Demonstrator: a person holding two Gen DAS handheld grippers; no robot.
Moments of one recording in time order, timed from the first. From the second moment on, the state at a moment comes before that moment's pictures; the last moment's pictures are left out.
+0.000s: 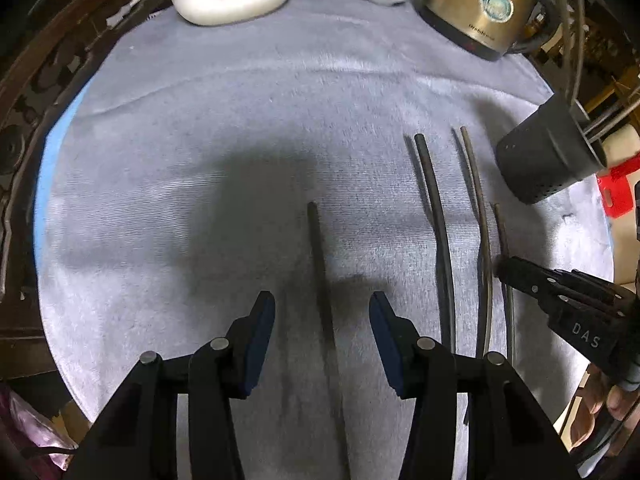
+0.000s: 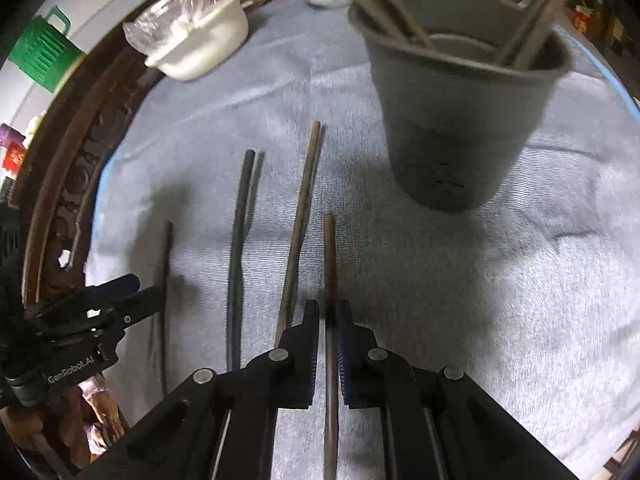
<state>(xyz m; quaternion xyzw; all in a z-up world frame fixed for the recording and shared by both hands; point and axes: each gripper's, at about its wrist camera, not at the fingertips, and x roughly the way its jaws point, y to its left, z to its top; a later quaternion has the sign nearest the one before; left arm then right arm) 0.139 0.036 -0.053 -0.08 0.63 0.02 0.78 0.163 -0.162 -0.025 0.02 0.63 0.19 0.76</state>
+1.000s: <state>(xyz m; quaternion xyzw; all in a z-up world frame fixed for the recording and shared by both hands) 0.095 0.089 0.037 -0.20 0.35 0.07 0.91 0.082 -0.239 0.103 0.12 0.28 0.13 0.94</state>
